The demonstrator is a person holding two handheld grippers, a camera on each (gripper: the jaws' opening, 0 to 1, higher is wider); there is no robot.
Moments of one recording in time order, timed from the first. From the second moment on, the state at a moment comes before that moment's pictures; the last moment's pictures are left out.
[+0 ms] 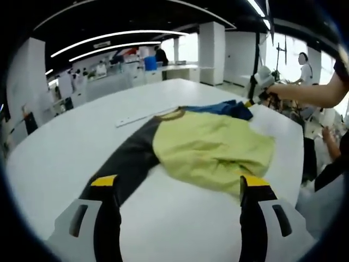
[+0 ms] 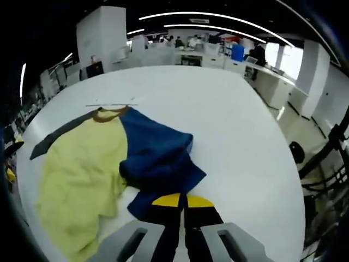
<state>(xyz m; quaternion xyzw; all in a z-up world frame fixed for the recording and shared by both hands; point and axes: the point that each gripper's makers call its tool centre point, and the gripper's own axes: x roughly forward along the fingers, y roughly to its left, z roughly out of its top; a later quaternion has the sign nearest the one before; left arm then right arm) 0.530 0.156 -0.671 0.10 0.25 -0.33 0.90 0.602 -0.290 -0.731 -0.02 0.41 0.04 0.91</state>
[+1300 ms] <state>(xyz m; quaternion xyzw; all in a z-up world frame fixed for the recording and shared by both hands) 0.516 0.169 -0.667 0.11 0.25 -0.32 0.91 0.618 -0.208 -0.726 -0.01 0.42 0.13 0.90</state>
